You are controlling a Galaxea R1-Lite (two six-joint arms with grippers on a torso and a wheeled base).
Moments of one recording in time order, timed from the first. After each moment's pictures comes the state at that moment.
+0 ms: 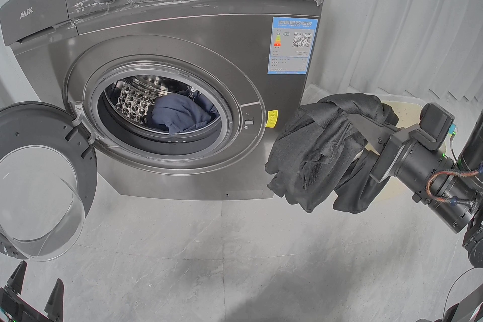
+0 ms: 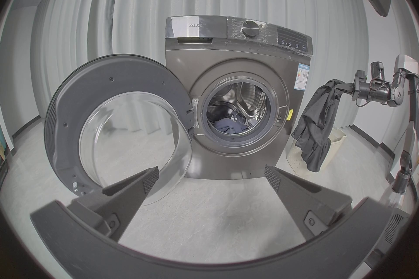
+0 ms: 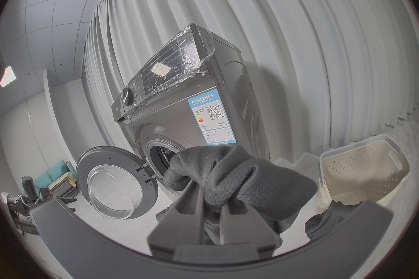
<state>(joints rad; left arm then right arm) 0.00 0.02 -0.02 0.00 0.01 -0.04 0.70 1.46 -0.52 -1.12 -0.14 0.15</state>
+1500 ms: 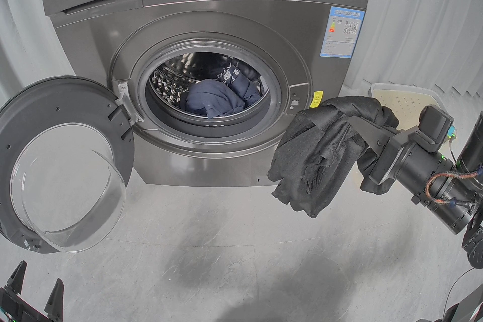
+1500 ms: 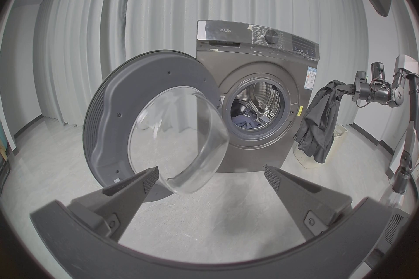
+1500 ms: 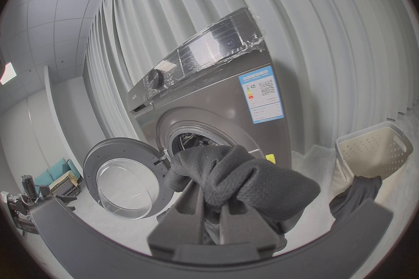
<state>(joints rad) 0.00 0.02 -0.02 0.00 0.01 -0.04 0.70 1.47 -0.52 -1.12 -0.14 0.15</state>
